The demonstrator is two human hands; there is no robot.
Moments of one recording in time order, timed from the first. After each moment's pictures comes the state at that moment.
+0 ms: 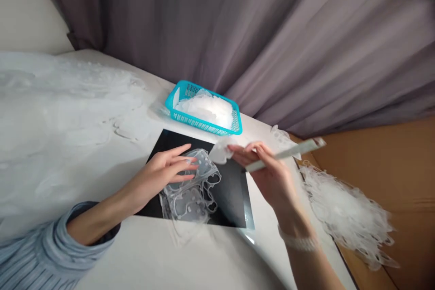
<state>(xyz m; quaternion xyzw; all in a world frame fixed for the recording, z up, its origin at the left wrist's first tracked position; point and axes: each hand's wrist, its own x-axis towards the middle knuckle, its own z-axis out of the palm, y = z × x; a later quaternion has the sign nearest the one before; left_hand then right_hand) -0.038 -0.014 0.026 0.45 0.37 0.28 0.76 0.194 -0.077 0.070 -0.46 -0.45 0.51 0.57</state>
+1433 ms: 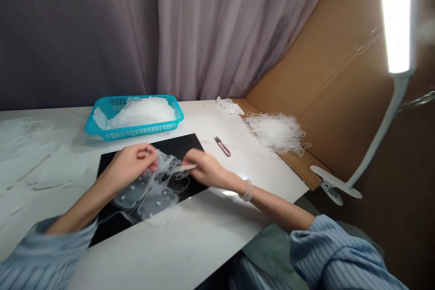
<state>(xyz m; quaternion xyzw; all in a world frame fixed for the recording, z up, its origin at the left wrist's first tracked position) 0.013 0.023 0.027 0.79 0.35 0.19 0.46 0.200 -0.129 0.024 -0.68 -0.68 0.12 0.23</state>
